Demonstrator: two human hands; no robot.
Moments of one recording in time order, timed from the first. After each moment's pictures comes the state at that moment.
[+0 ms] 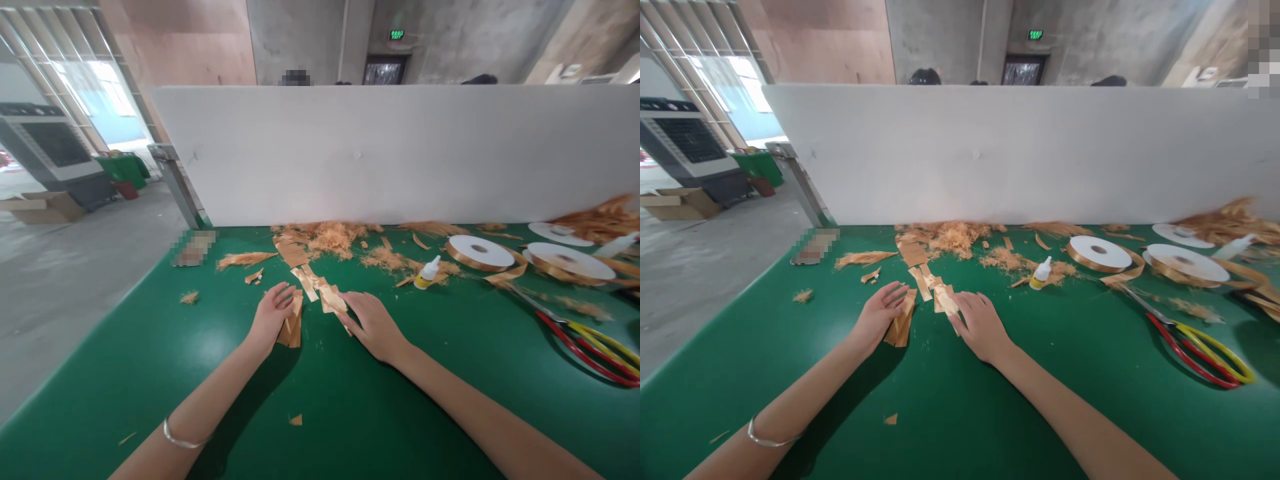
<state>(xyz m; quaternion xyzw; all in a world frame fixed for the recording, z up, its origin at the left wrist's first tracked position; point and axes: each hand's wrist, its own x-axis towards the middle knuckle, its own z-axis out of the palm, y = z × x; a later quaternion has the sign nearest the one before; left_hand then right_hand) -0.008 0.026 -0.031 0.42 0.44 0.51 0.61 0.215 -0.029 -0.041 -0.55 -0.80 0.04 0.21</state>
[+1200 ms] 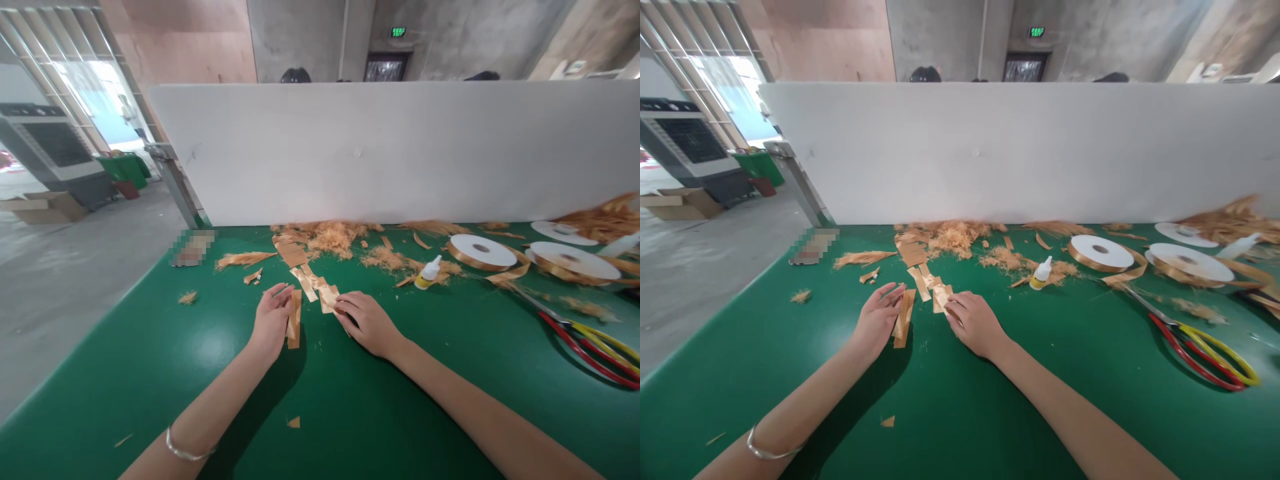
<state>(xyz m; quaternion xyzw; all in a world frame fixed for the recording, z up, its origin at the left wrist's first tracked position) 0.010 0.015 -0.016 0.30 0.43 0.58 0.62 0.215 -0.016 -0.044 -0.46 -0.84 0.02 0.27</state>
